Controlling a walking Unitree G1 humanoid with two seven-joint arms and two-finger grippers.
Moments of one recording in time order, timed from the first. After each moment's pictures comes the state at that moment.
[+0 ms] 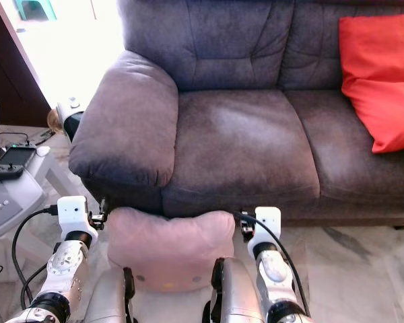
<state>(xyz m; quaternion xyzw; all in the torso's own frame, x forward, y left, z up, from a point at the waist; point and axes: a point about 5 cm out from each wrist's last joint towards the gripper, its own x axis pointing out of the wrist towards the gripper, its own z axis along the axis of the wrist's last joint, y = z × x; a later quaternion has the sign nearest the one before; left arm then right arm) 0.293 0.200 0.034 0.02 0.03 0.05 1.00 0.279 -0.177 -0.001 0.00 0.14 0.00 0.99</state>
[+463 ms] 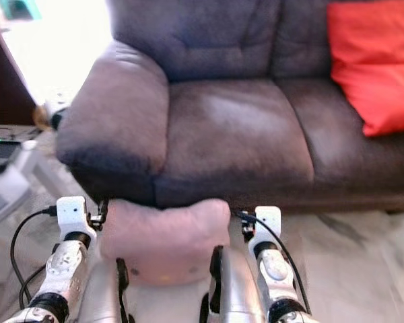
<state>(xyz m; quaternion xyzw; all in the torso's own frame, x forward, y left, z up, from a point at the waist) 0.292 0.205 0.031 0.02 0.05 0.07 1.00 0.275 -0.181 -0.006 0.00 0.16 0.00 0.99</state>
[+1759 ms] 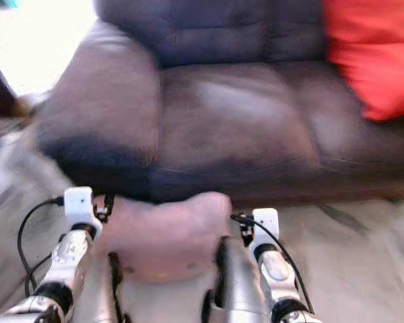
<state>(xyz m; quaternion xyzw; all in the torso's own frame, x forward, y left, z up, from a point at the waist) 0.308 0.196 0.043 0.02 0.05 0.05 1.00 0.274 -0.180 -0.010 -0.02 0.19 0.03 0.98</state>
